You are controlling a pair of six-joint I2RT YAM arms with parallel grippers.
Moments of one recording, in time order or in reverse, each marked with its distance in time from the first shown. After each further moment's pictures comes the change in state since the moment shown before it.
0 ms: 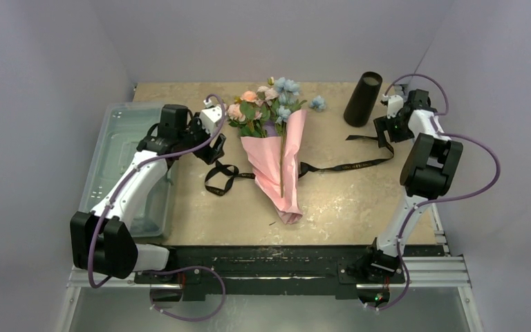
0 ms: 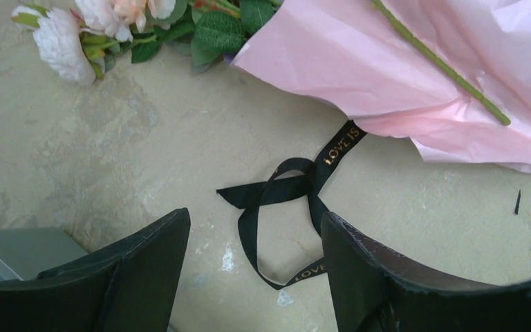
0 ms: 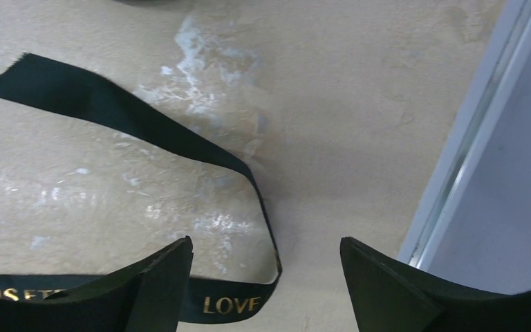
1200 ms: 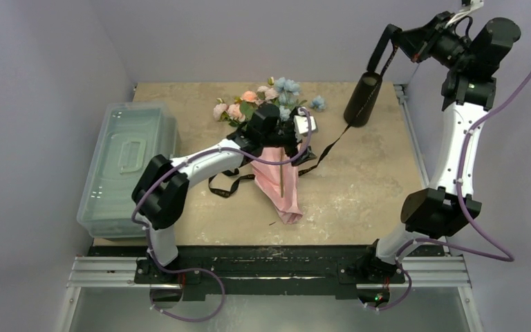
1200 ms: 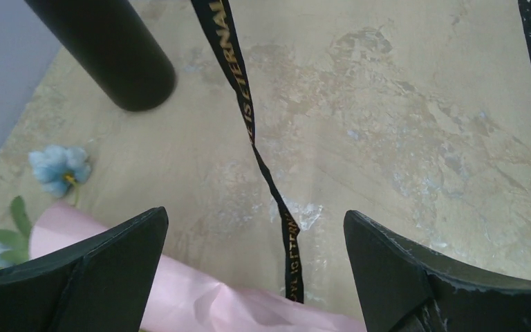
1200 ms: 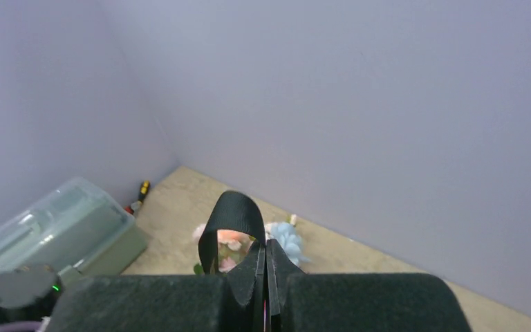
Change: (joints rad) left arm -0.506 0.500 0.315 0.608 0.153 -0.044; right arm -0.024 -0.436 0.354 0.424 -0.813 0.848
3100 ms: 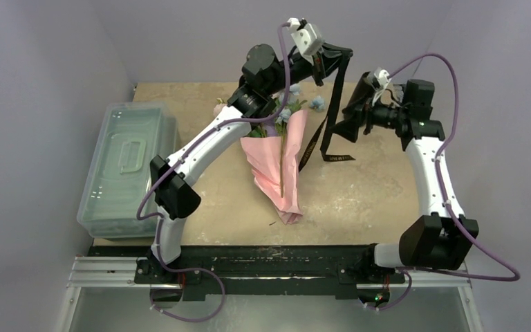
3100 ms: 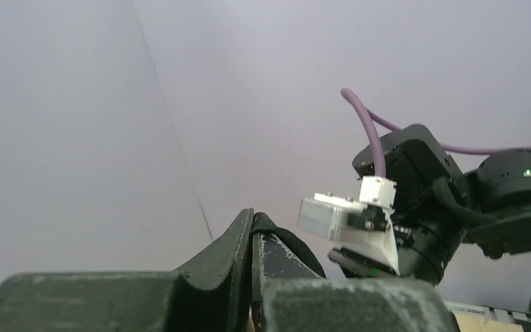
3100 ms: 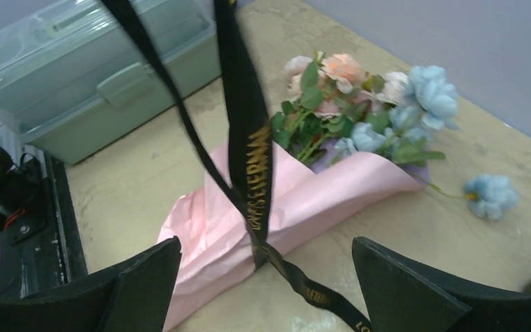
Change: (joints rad) left arm -0.041 0.200 0.805 0.138 -0.101 -0.383; right arm 0.196 -0.258 -0.619 -0.312 -0.124 -0.609
